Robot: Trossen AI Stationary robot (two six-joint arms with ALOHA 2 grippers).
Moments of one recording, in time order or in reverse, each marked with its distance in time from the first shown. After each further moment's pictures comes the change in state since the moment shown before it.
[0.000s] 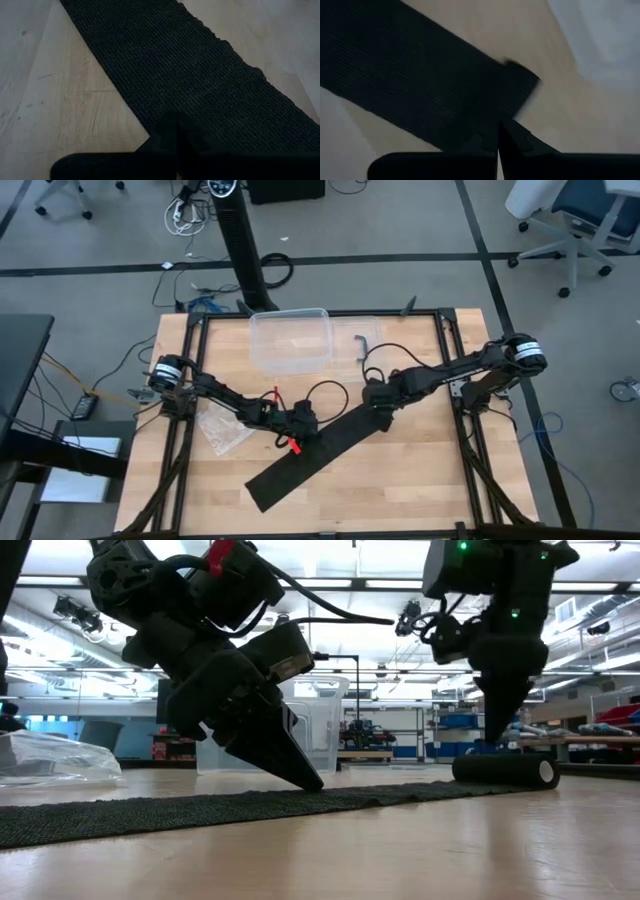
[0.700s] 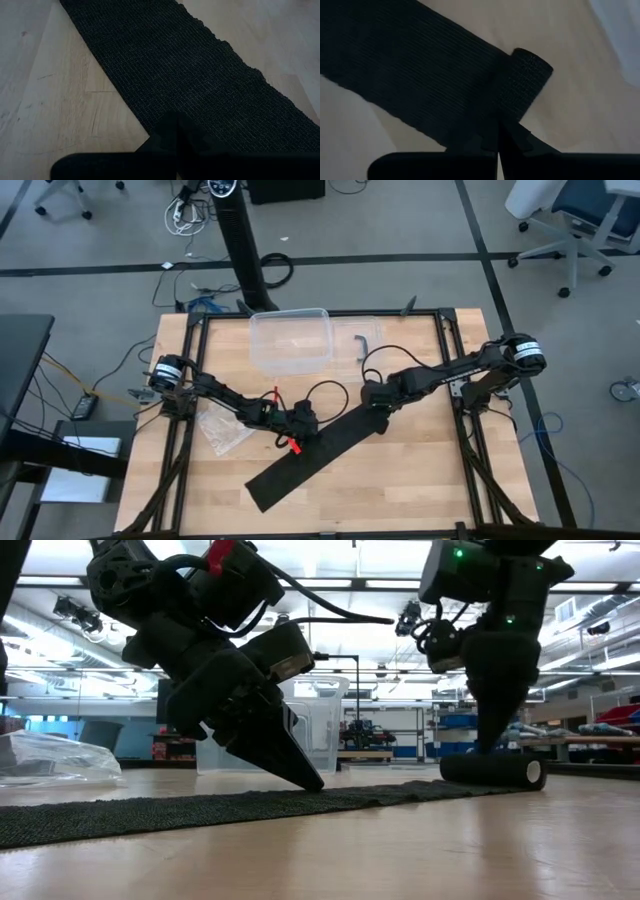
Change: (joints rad) left arm 0.000 0.000 0.000 0.005 0.000 0.000; right arm -0.013 0.002 -0.050 0.162 -0.125 -0.007
